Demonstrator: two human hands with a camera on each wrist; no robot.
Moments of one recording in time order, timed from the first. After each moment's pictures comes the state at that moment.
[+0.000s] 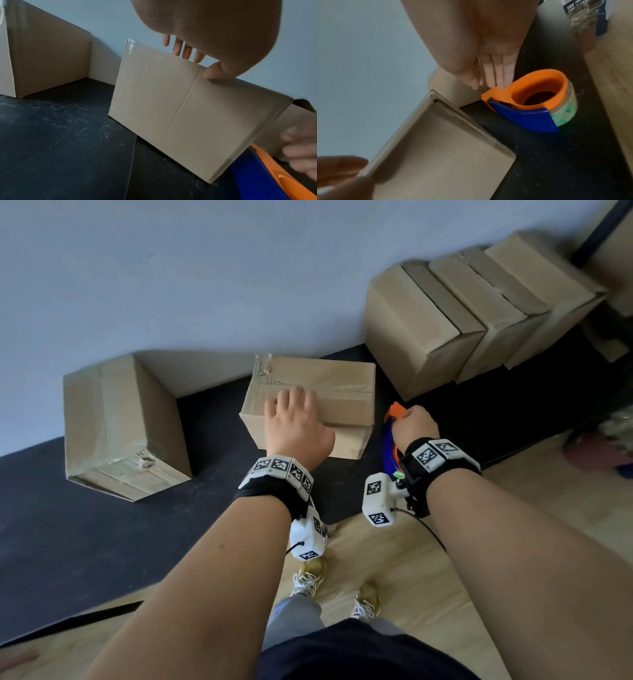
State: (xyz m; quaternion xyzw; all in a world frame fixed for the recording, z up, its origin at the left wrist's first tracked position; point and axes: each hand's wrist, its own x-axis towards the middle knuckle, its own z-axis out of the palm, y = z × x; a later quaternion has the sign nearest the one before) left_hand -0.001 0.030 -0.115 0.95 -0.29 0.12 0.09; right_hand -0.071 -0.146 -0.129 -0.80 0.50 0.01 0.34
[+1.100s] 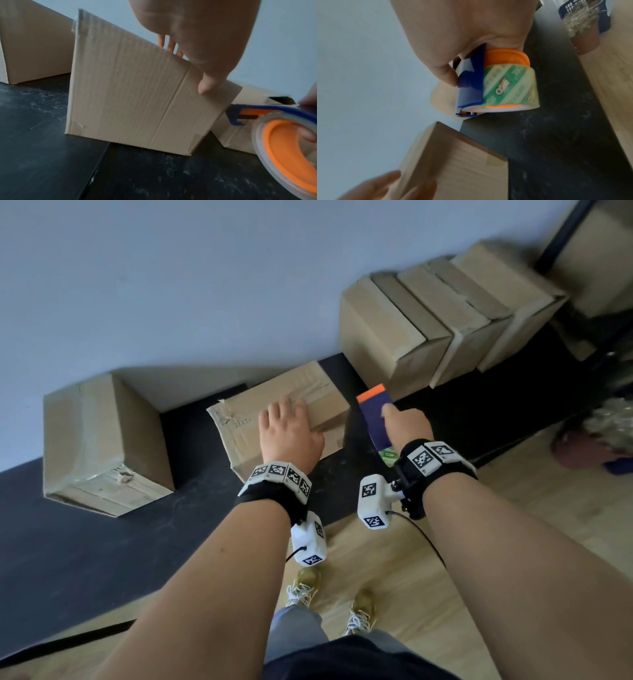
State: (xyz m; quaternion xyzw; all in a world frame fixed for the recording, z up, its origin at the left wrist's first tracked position) left_hand -0.015 -0.001 -0.118 0.96 -0.26 0.05 0.04; right_hand -0.094 -0.173 -0.103 -0.73 0.51 0.00 0.46
